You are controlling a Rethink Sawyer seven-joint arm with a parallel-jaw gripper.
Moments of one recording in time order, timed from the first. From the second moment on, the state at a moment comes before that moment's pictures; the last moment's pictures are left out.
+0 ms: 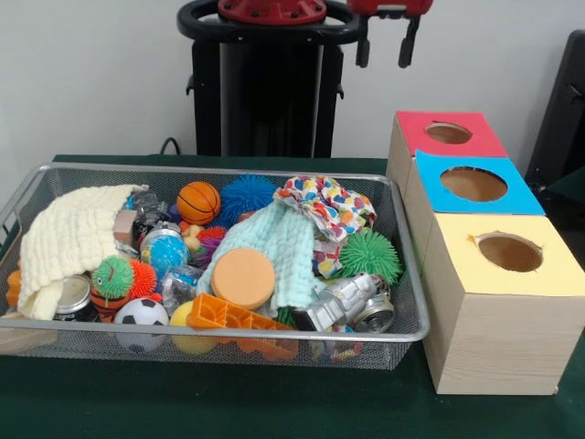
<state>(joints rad) -0.12 -1.09 0.00 2.18 0.00 0.51 1.57</state>
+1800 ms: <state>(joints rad) -0.22 -0.80 0.01 2.10 -0.06 0.42 1.57</state>
